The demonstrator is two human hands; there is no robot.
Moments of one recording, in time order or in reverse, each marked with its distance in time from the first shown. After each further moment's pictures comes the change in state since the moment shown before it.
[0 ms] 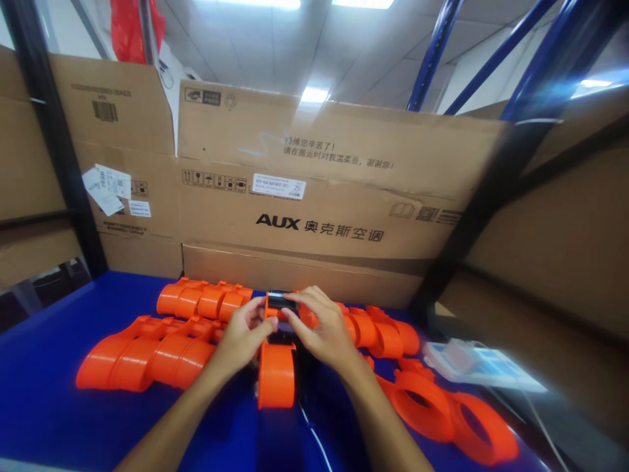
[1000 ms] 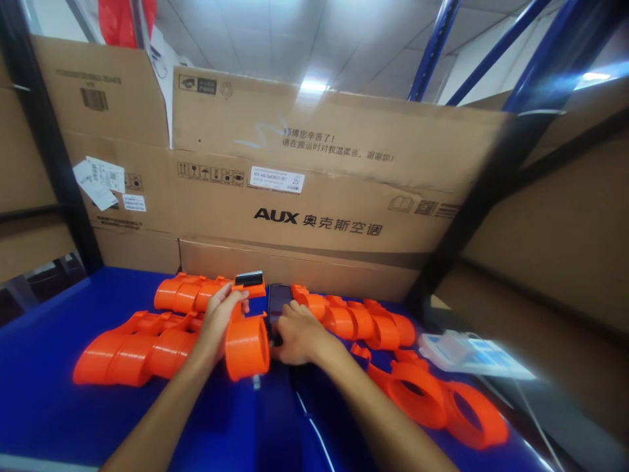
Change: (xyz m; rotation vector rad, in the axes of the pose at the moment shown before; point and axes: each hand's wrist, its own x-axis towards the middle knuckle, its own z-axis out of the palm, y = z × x) left_hand 0.012 0.001 -0.033 -0.158 0.321 -0.096; right_hand 0.013 -0.018 0.030 -0.511 -0.876 0.303
